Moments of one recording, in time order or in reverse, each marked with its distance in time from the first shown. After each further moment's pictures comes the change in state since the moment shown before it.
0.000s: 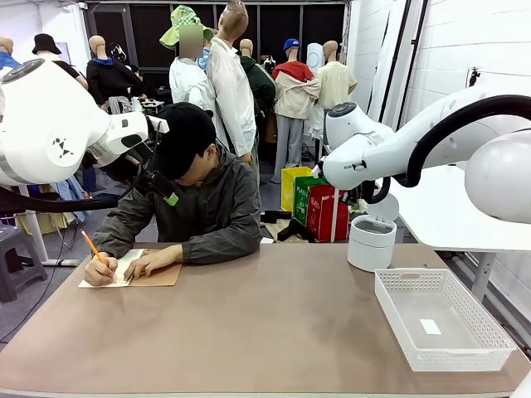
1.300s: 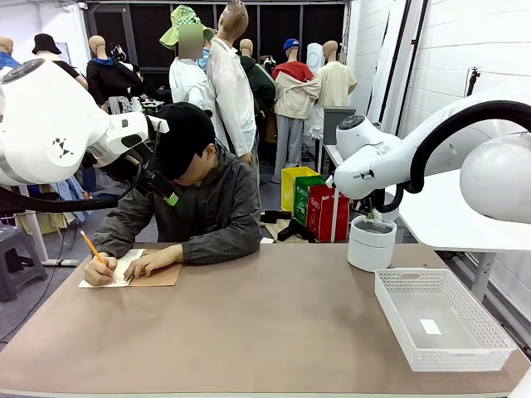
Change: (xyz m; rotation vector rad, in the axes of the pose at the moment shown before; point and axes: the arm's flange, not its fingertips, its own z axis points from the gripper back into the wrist) left arm 0.000 0.000 0.000 0.000 0.000 0.000; right arm -0.025 -0.013 -0.043 -0.001 0.079 -0.059
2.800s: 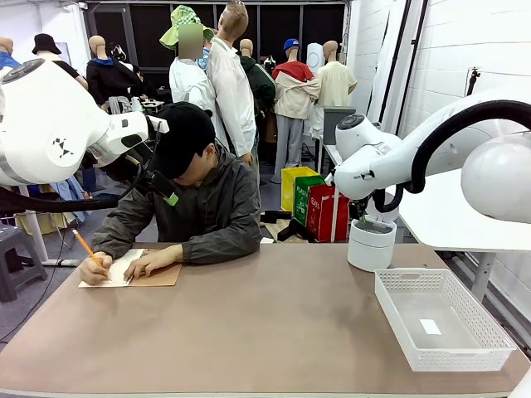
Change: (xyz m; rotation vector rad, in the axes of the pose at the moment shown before) left arm 0.000 0.000 0.000 0.000 0.000 0.000; right arm 0.002 0.001 0.006 -0.014 -0.019 -0.021
